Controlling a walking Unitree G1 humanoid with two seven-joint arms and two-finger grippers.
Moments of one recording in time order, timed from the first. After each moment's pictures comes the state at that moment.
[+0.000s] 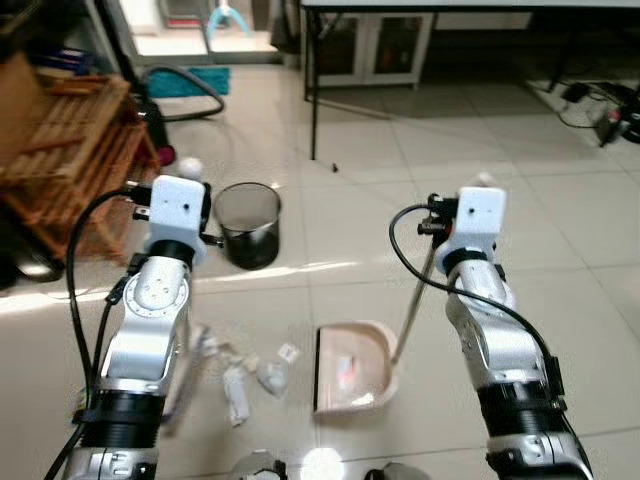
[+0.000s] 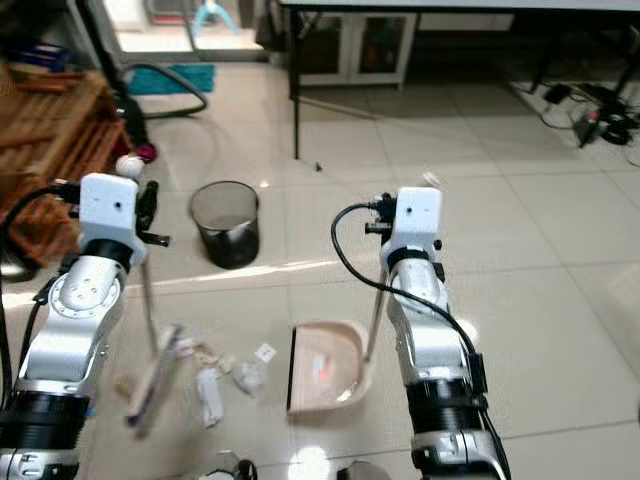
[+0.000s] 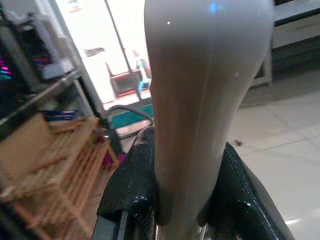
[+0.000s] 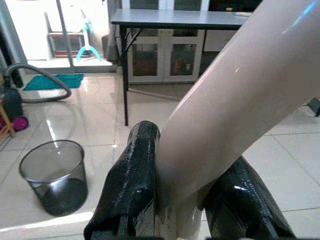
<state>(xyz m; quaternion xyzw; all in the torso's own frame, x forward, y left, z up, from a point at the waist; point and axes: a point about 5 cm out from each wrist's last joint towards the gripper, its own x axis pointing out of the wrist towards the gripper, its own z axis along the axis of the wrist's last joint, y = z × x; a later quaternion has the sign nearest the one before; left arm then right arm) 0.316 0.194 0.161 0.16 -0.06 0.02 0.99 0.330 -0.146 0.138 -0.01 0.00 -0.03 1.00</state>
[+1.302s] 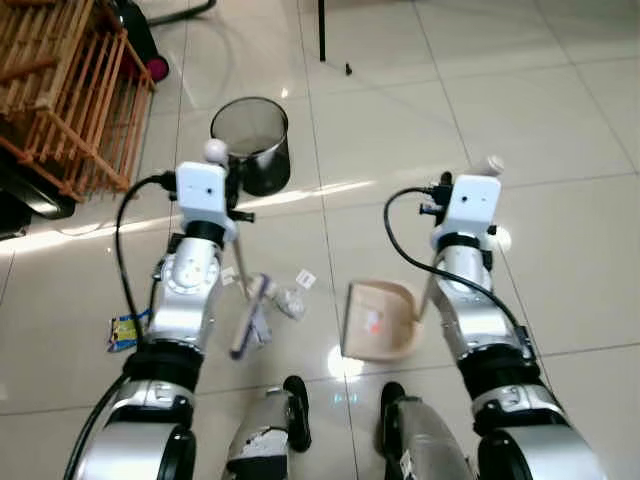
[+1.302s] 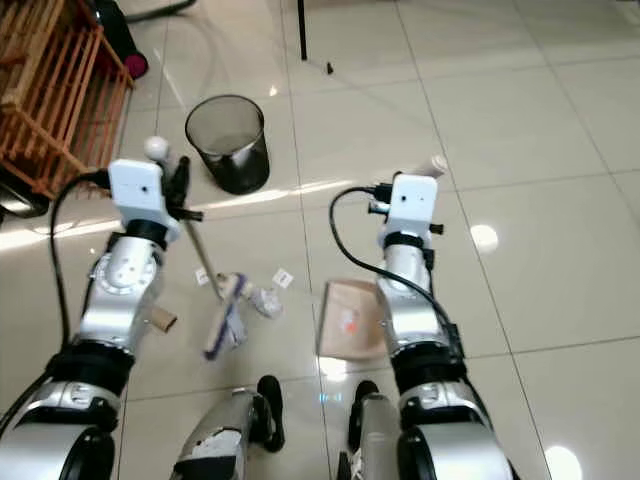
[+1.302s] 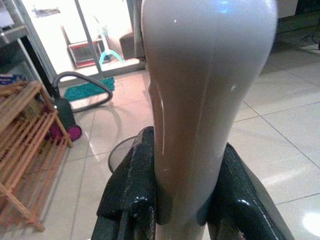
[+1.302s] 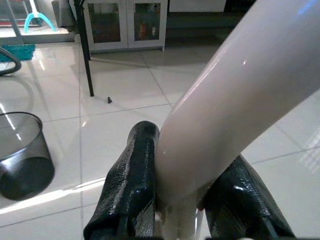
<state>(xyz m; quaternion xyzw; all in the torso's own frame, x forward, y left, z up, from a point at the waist) 0.355 0.163 0.156 0.07 -0.14 -0.02 0.99 0.354 -0.135 0.138 -0.02 -0.08 -0.10 0.99</state>
